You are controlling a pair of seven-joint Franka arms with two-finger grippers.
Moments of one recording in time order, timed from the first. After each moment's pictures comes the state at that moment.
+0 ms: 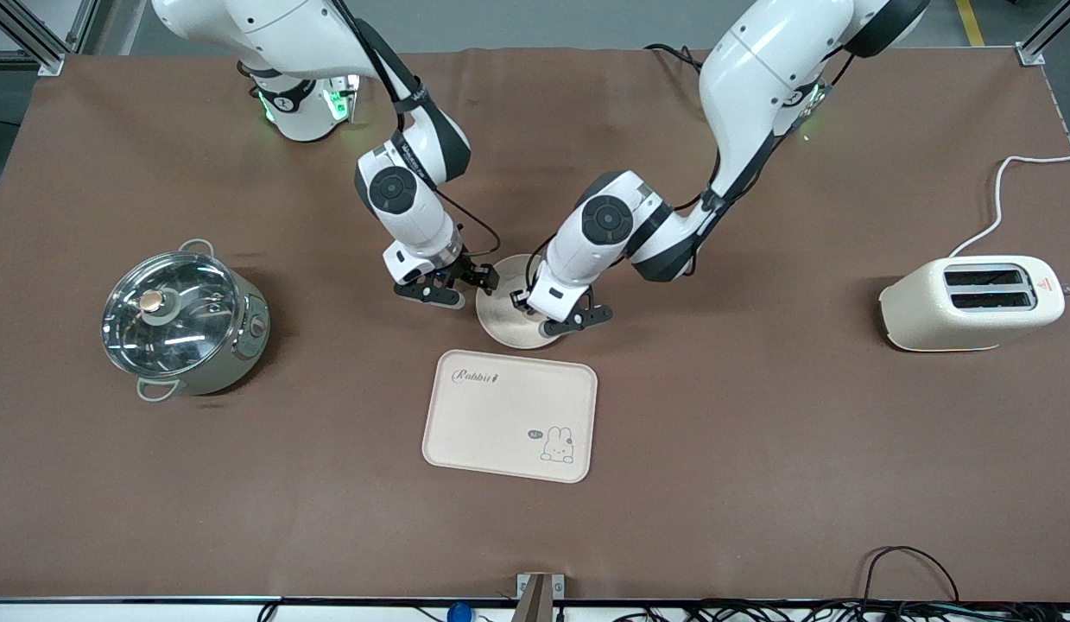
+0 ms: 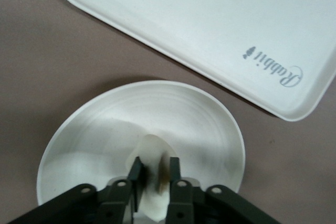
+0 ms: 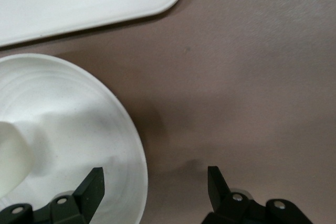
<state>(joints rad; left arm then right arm) -0.43 0.73 -0.40 -1.70 0.03 2.59 -1.08 0.63 0.44 0.08 -2.16 0.22 2.74 0.76</state>
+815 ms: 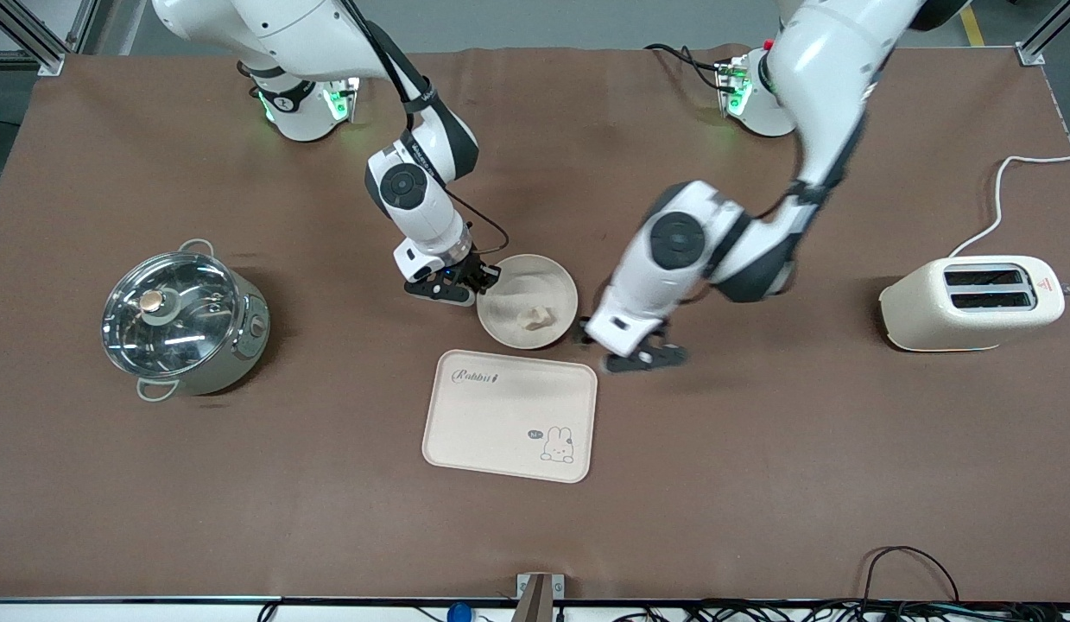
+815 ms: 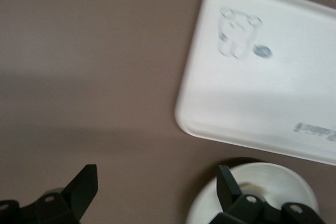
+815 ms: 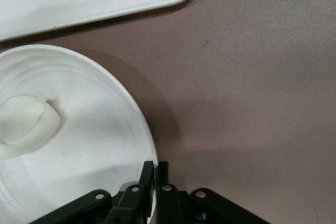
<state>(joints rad) -0.19 0.53 -0.39 -1.64 0.19 2.24 -0.69 0.65 0.46 0.08 -2.16 0.22 2.77 0.77</state>
